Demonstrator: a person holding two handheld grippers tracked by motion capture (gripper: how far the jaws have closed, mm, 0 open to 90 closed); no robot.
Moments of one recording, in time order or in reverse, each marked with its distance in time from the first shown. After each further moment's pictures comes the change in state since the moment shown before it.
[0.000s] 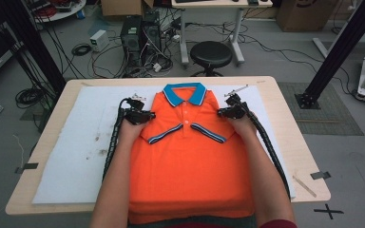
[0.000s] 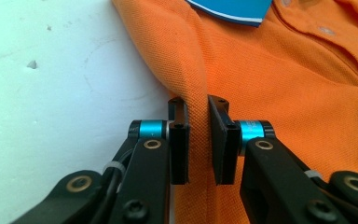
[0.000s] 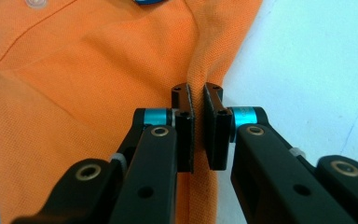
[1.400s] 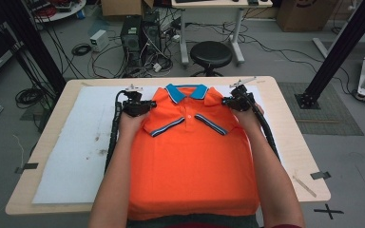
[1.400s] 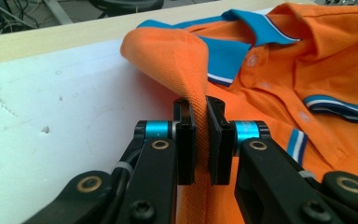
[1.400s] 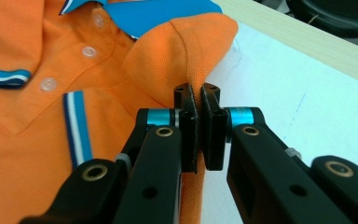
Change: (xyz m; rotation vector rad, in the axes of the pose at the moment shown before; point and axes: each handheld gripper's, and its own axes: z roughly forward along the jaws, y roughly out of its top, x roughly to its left) left arm -0.010 0.027 -0.026 -0.157 -0.037 -0.026; right arm 0.007 0.020 -0.046 -0.130 -0.085 -0.053
